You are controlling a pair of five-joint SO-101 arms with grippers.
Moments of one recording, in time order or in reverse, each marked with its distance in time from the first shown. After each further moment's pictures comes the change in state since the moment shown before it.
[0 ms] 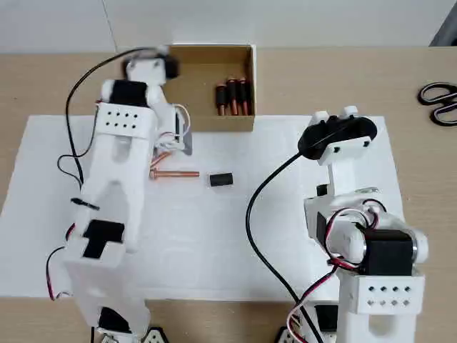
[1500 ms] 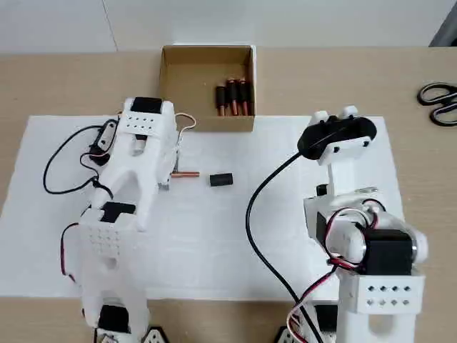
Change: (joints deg) left arm -1.0 19.9 -1.2 -1.7 67.1; right arm 0.0 0.0 0.0 0.0 0.0
